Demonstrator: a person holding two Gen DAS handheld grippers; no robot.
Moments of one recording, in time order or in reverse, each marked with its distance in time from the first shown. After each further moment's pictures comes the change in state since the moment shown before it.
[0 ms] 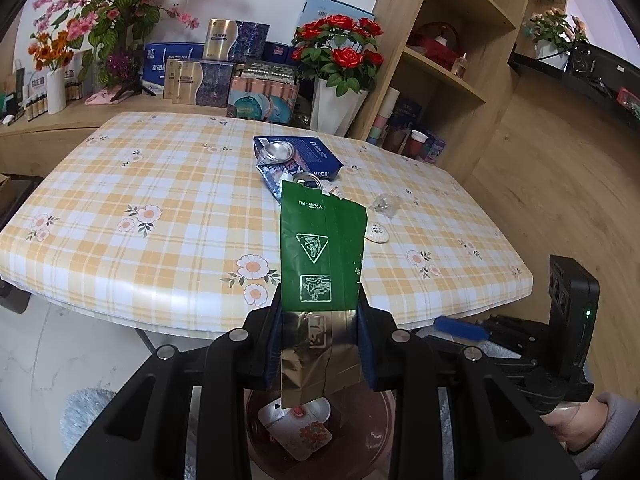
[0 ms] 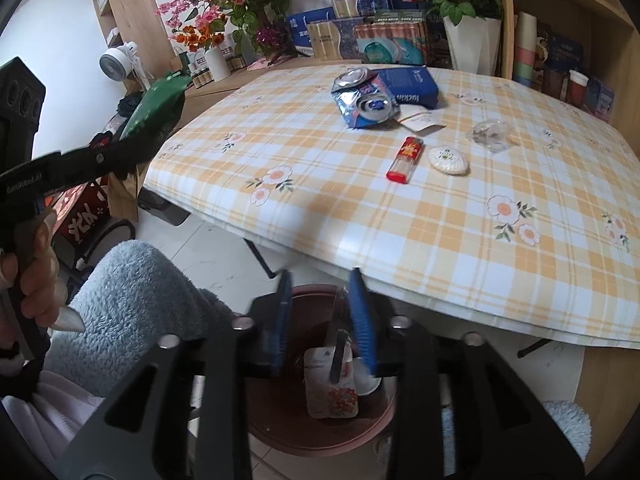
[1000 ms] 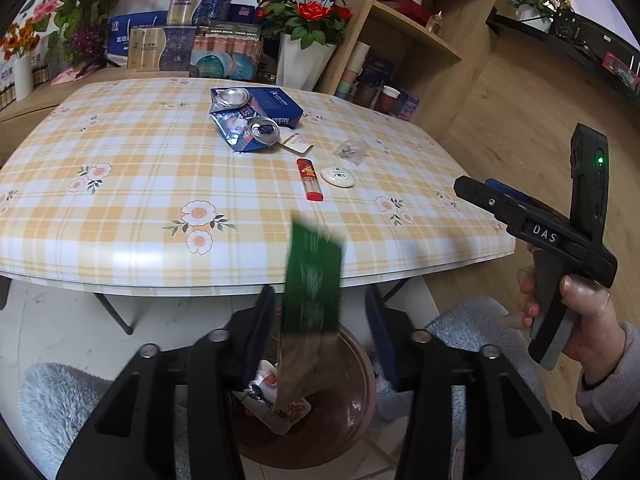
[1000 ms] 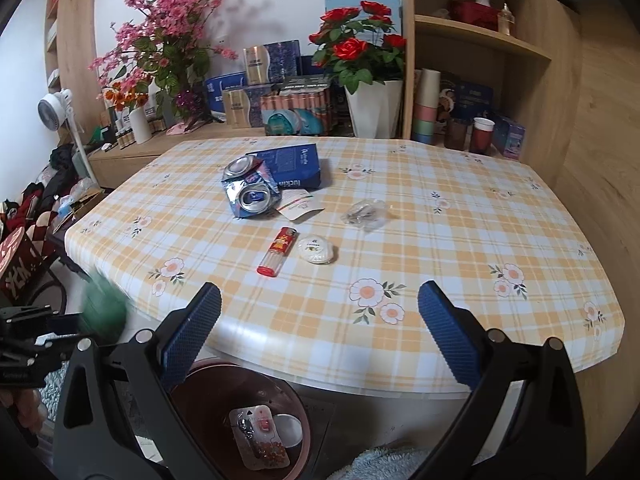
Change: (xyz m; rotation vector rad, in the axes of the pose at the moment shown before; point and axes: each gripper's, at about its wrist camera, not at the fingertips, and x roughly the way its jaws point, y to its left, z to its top) left arm 0.033 -0.026 -0.037 0.043 0.125 -0.085; right arm -0.046 -0.066 0.040 0.072 -0.190 -0.284
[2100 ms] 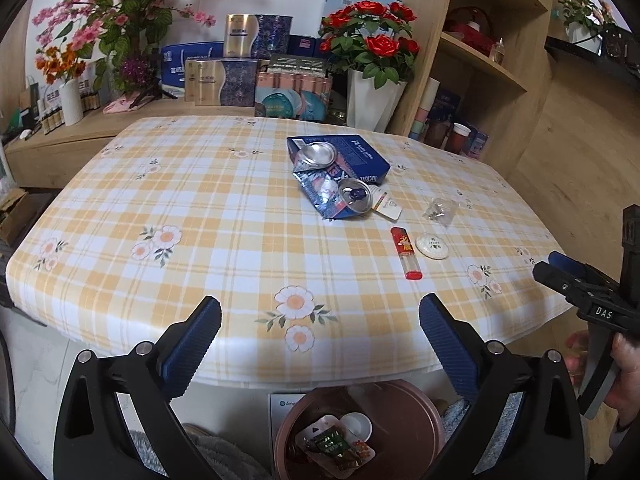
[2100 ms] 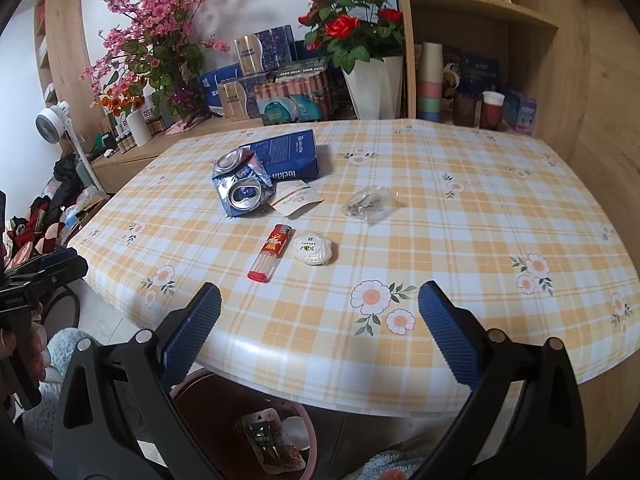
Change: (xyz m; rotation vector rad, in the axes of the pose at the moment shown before) left arm 0.017 0.052 0.070 -0.018 -0.100 0.228; right arm 0.048 -0.021 0.010 0.075 0.059 0.082
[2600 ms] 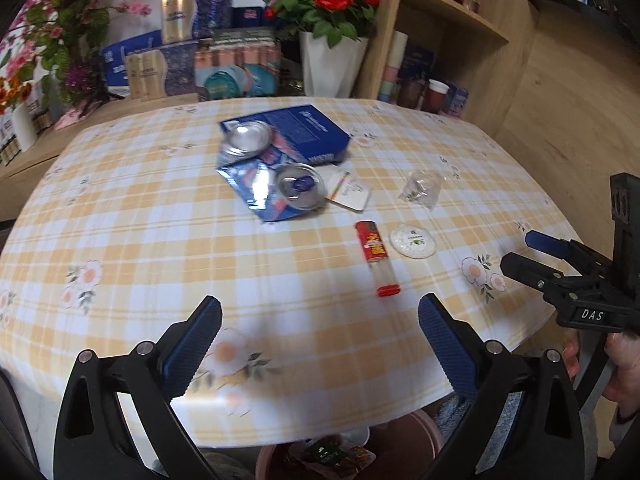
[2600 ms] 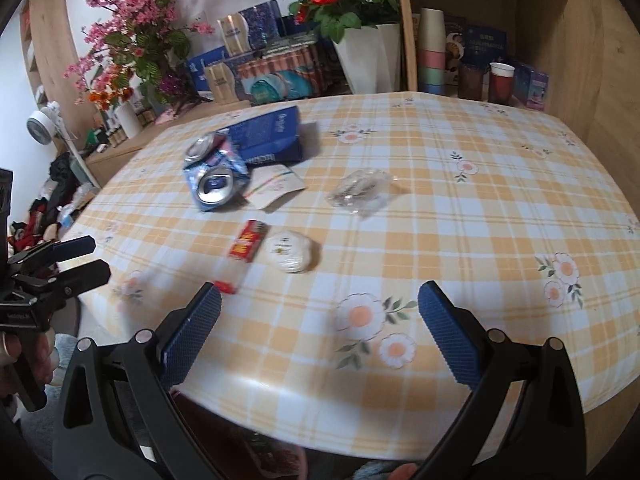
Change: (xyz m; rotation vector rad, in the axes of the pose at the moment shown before) left arm 0.088 -0.056 0.026 0.130 0.119 -0.060; right arm 0.057 -0.028 0.010 0.015 0.075 -0.014
